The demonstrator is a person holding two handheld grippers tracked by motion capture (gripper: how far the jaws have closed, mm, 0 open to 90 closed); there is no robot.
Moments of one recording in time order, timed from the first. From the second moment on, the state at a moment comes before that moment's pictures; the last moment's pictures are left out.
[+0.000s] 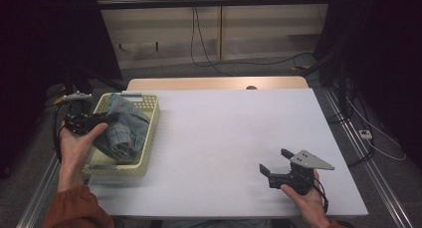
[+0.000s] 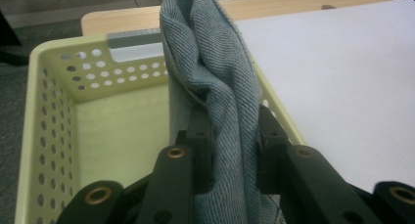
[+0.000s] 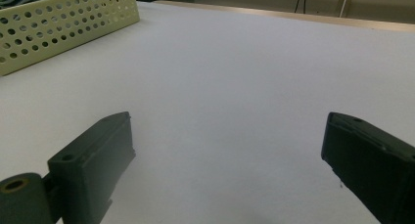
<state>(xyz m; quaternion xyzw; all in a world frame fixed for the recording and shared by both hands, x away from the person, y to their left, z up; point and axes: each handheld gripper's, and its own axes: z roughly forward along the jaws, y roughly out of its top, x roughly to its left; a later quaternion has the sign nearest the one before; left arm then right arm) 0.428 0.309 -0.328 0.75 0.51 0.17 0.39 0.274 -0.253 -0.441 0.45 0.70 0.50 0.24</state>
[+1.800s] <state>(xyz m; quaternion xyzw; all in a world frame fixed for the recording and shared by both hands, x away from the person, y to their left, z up) 0.444 0.330 -0.362 0.74 0.56 0.21 0.31 0.274 -0.252 -0.442 0.45 0.71 0.50 0.24</state>
